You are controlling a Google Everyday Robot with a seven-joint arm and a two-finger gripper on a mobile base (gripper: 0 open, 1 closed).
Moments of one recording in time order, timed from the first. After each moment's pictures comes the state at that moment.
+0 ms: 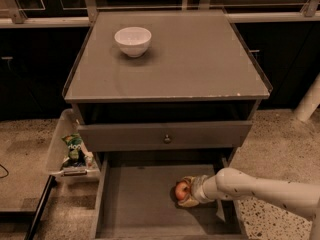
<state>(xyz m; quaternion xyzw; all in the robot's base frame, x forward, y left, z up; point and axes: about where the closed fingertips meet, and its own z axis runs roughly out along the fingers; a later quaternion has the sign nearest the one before) 0.515 -0.118 0.370 -0.61 0.72 0.13 0.30</state>
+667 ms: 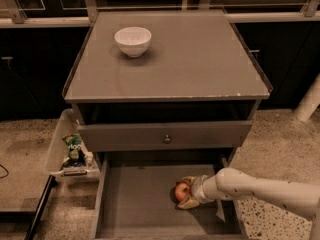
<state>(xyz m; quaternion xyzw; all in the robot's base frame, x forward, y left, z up) 0.515 -0.118 0.370 -0.61 0.72 0.13 0.30</state>
